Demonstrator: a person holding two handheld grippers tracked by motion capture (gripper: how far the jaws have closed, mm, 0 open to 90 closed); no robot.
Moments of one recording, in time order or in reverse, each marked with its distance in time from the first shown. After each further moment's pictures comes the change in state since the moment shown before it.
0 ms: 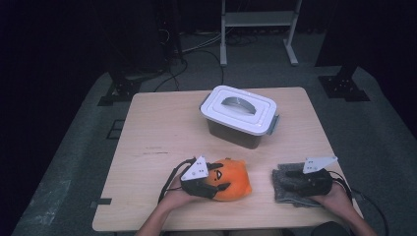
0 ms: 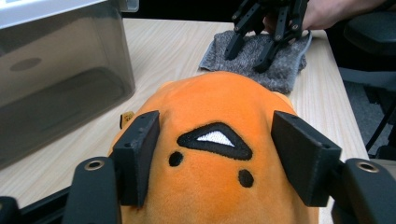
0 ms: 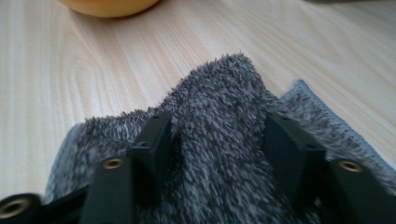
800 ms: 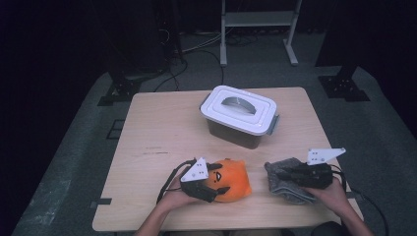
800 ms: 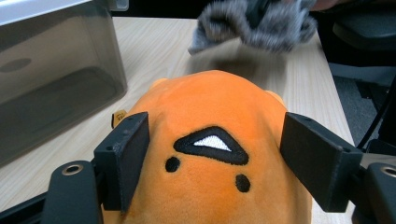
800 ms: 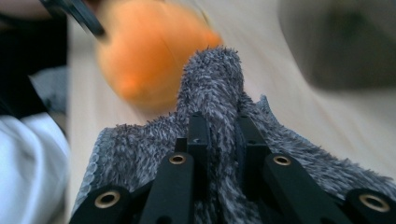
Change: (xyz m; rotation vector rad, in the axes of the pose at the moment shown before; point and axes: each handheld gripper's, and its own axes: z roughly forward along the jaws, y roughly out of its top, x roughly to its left) left arm -0.003 0.001 -0.002 0.010 -0.023 0.019; right arm 0.017 0.049 -0.022 -0.213 0.132 0.033
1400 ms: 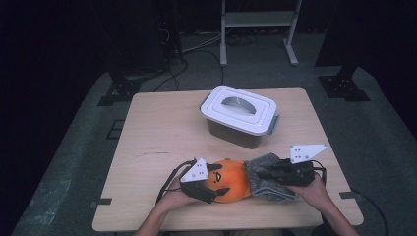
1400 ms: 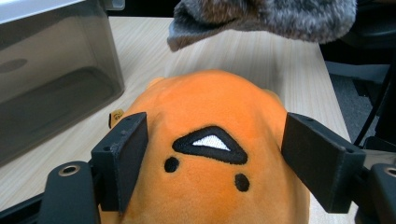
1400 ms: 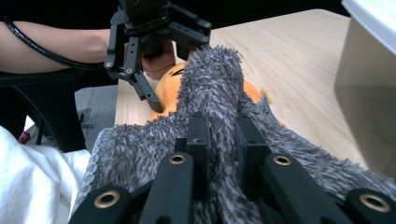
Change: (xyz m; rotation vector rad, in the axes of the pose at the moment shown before) left arm 0.000 0.000 0.000 0.002 -0.012 0.007; right arm 0.025 0.041 0.033 -0.074 0.128 -0.082
